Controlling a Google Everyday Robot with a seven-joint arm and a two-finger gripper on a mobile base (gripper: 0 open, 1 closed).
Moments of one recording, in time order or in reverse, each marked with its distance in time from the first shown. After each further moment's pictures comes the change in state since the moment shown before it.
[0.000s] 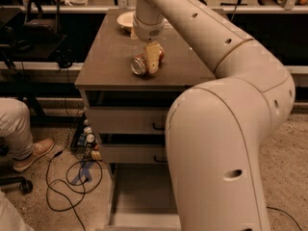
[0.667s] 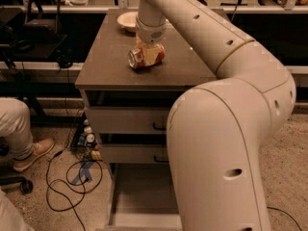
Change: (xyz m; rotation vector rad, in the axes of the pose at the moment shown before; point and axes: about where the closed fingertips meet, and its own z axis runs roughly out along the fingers) arm 0.008 0.006 0.007 -0.018 -0.004 0.021
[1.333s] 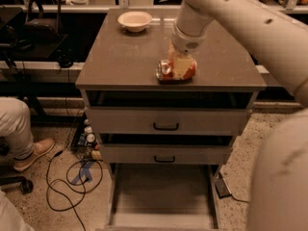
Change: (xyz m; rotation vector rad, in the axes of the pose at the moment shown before) arm 0.057 0.090 -0.044 0.034 -0.012 0.218
